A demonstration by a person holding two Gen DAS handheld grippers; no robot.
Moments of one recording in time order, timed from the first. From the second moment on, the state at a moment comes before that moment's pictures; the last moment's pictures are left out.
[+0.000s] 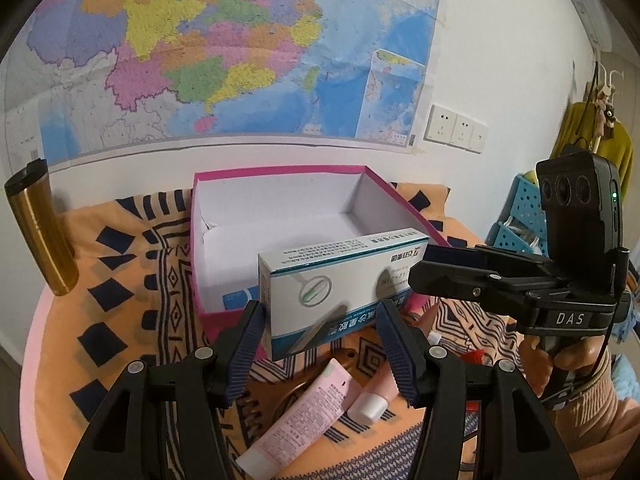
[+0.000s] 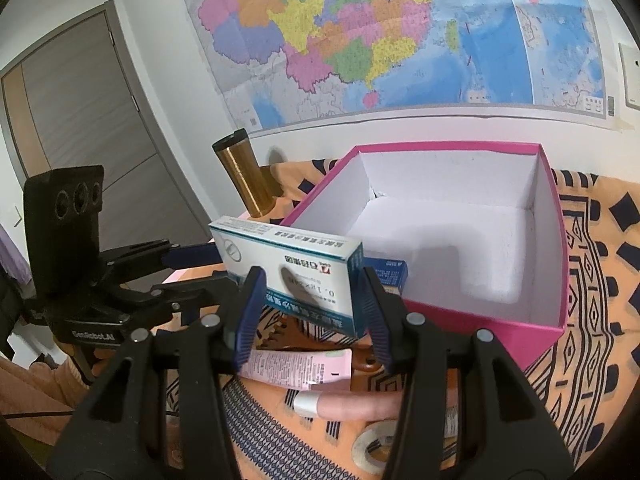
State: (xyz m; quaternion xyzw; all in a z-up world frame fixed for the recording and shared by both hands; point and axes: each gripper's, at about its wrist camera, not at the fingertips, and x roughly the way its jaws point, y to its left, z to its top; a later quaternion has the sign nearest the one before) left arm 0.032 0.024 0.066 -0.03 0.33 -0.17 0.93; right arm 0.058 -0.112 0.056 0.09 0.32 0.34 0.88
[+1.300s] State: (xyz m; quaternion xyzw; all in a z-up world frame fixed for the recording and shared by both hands) left arm 0.107 0.042 0.047 -0.05 0.38 -0.13 0.91; right arm 0.139 -0.104 0.027 0.13 0.38 0.34 0.85
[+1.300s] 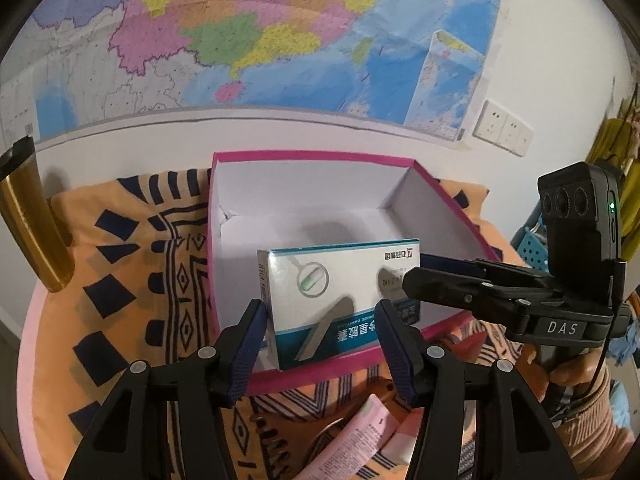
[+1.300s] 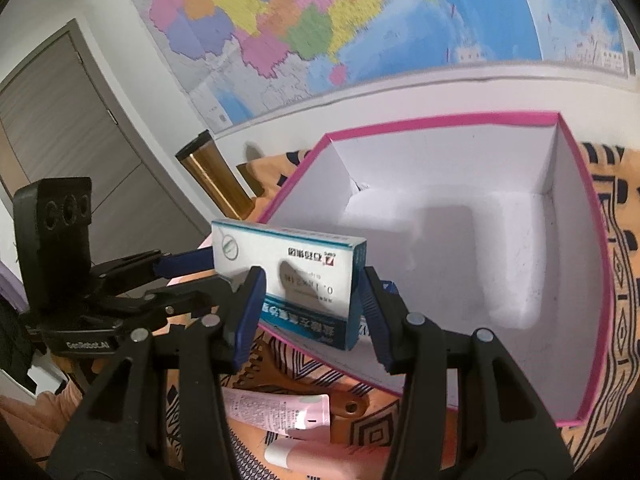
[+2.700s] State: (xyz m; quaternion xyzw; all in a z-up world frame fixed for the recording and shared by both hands) left arm 0.020 -0.028 0.018 0.01 0.35 -0.22 0.91; right arm 0.031 -0.218 -0.003 0.17 0.37 0.23 0.88
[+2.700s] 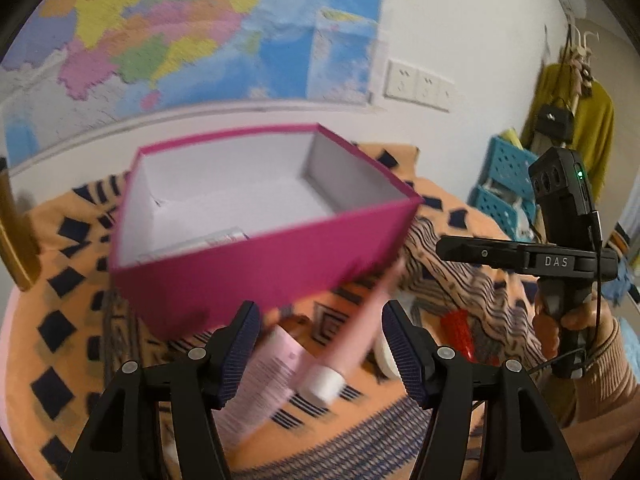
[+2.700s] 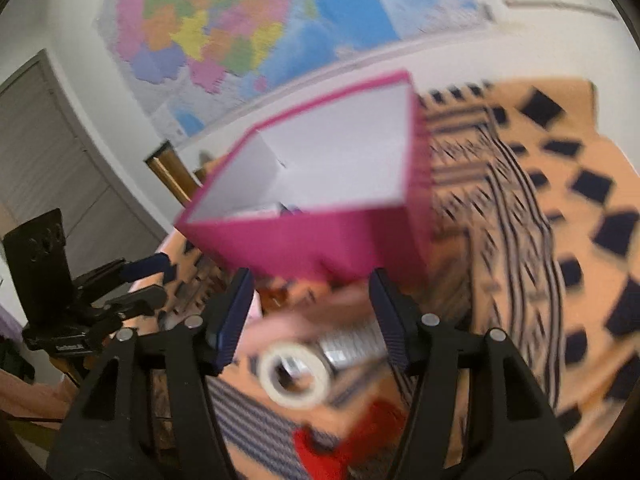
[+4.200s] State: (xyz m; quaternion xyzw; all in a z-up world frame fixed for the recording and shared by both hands) left arm 0.008 -0.105 -0.005 0.02 0.39 -0.34 0.85; right arm -0.021 -0.216 -0.024 0.16 0.39 0.20 0.88
